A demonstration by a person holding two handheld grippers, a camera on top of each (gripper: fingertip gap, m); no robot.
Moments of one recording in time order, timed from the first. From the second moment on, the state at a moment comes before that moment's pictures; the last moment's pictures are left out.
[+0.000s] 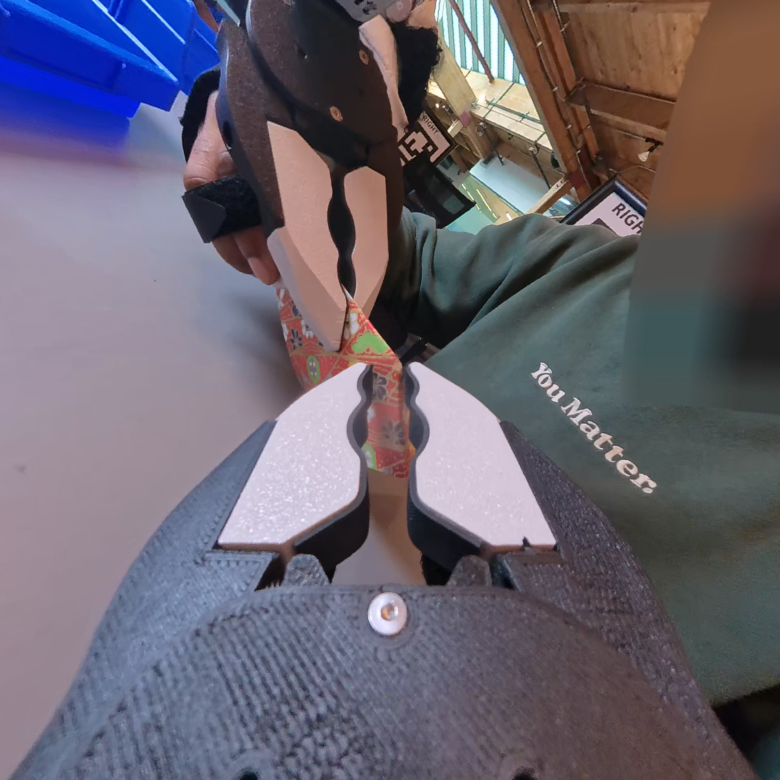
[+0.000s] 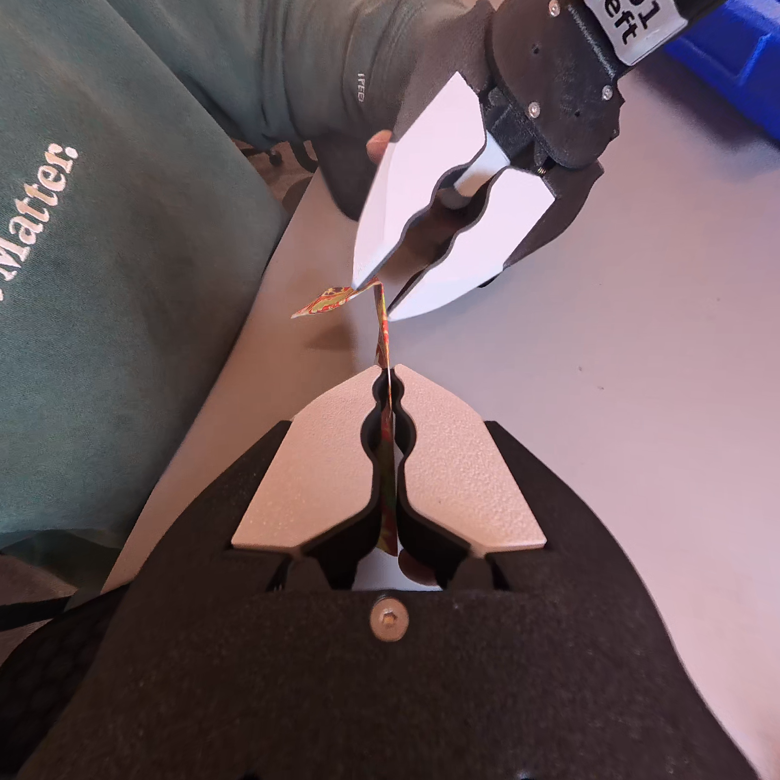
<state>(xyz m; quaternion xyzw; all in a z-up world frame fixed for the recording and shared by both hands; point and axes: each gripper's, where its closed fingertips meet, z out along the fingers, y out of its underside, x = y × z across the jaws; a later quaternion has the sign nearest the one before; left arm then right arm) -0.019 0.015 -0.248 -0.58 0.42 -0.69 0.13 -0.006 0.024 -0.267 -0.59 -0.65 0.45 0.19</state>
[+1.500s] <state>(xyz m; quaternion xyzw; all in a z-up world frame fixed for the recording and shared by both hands) -0.018 0.003 -0.279 -0.62 0.49 -0.60 0.10 -0.005 0.009 -0.283 -0.58 -0.67 0.43 0.14</state>
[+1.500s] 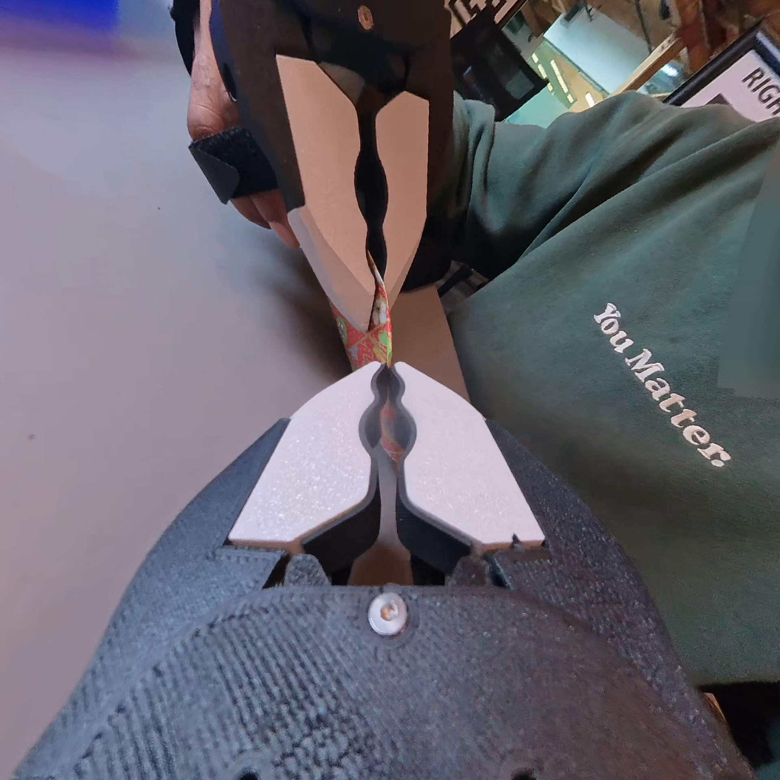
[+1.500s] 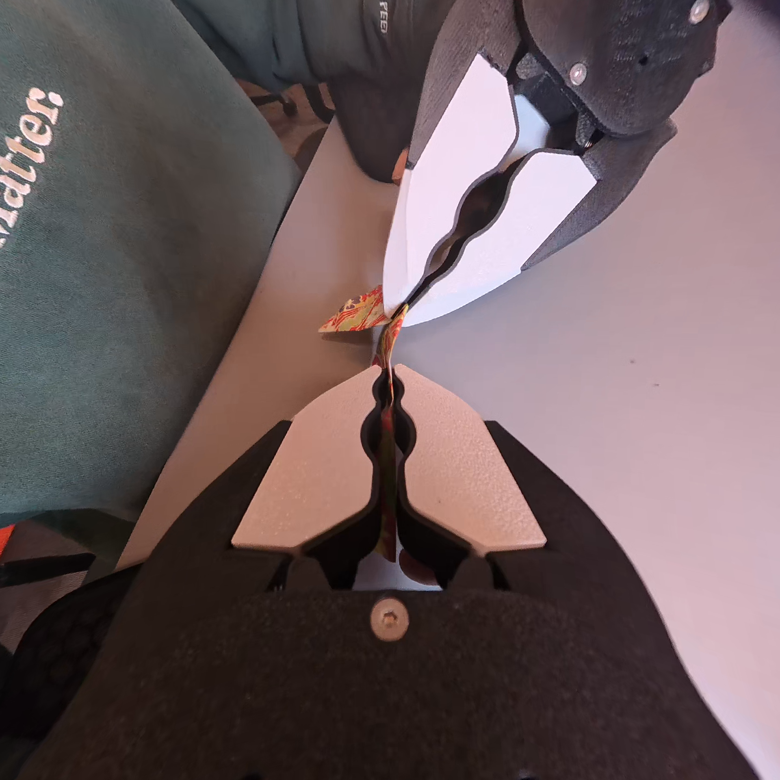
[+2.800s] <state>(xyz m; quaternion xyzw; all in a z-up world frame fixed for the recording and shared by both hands) -0.009 0.013 -0.292 -0.66 0.53 -0.50 0.16 -0.015 0.019 -0.285 -0.61 -0.63 0.46 0.14</state>
